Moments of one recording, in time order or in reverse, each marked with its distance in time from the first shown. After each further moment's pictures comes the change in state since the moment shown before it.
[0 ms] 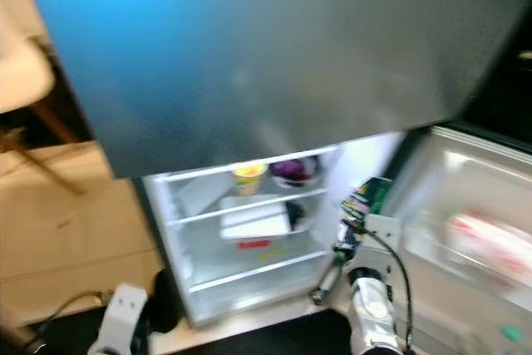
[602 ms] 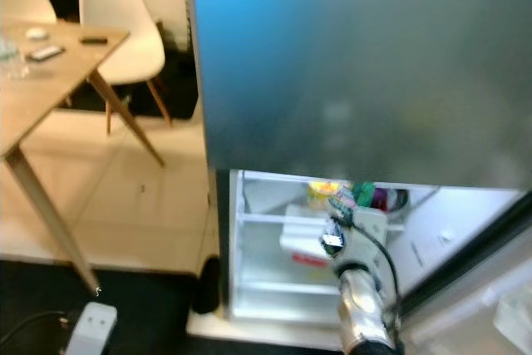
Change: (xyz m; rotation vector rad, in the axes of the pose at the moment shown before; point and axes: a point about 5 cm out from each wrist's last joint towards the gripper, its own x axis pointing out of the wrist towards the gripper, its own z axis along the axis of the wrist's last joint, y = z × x) left arm -0.004 0.045 -0.014 0.020 0.047 0.227; right arm 0.000 0.002 -0.001 -0.002 0.002 -0.003
